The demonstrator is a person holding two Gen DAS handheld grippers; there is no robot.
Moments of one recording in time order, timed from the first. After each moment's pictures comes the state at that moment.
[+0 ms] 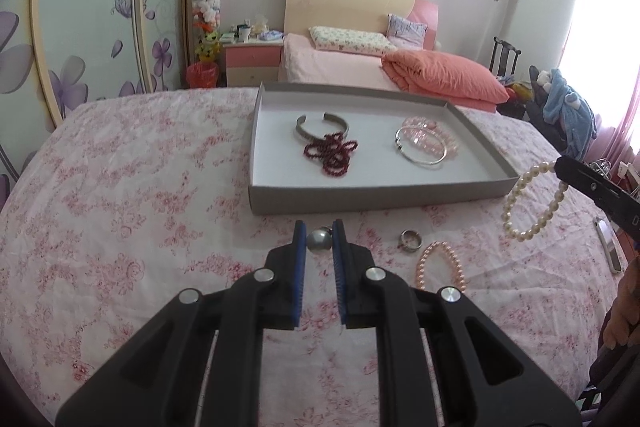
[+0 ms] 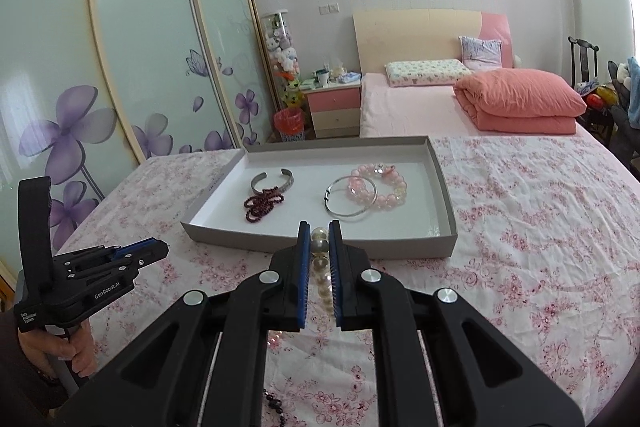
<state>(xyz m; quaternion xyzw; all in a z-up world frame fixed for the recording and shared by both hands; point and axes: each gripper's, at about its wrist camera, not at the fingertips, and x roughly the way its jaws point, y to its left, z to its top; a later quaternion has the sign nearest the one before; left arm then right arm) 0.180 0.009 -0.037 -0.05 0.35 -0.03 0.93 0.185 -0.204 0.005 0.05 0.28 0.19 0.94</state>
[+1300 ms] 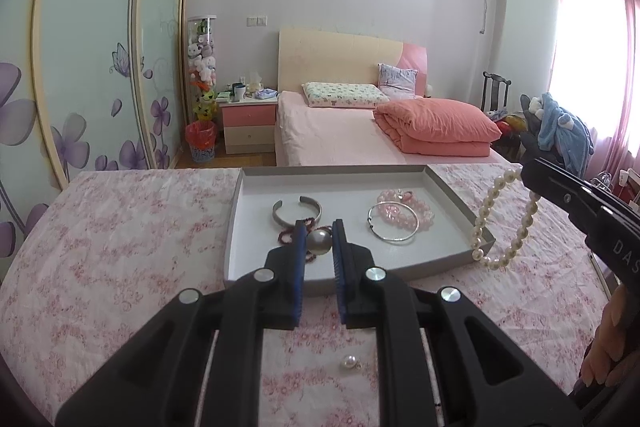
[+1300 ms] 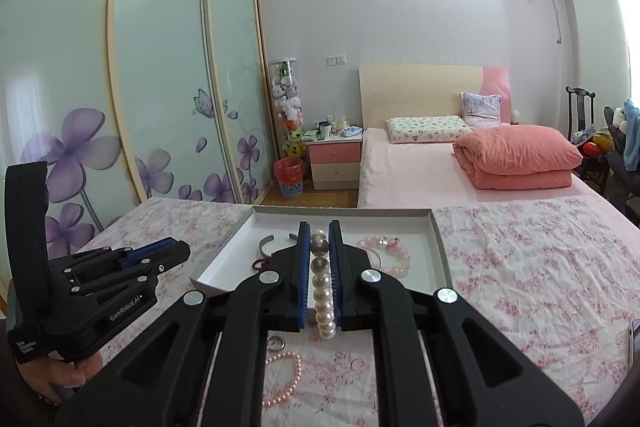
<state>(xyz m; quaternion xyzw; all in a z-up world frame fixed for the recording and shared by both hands) 0.194 -0.023 0.012 -0.02 0.26 -0.03 0.97 0.188 -0.190 0.042 0.03 0.19 0.18 0.97</state>
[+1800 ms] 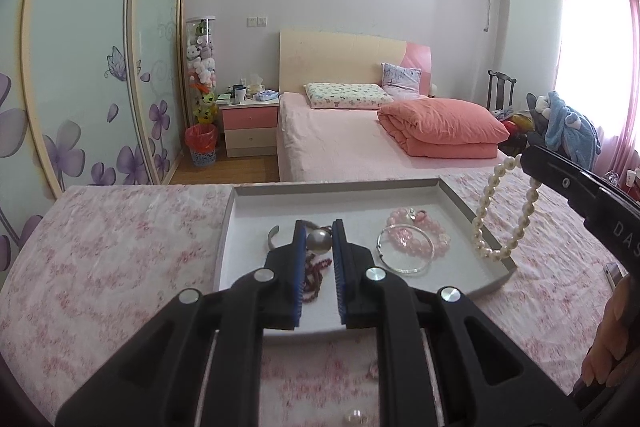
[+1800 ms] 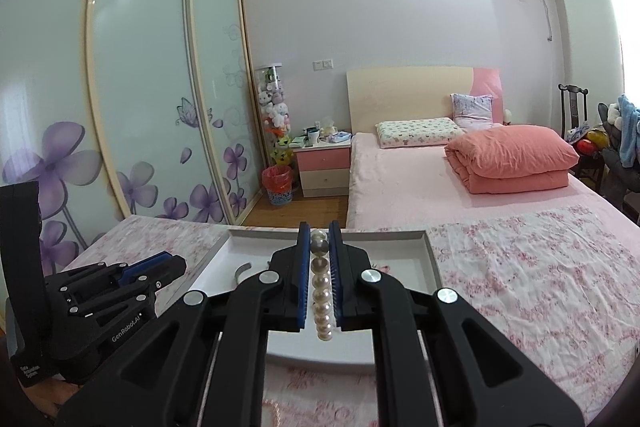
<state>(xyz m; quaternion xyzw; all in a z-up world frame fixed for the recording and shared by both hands) 0.253 -0.027 0.007 -0.02 0.26 -0.03 0.96 0.242 -0.192 0.041 0.05 0.18 0.16 0.97</state>
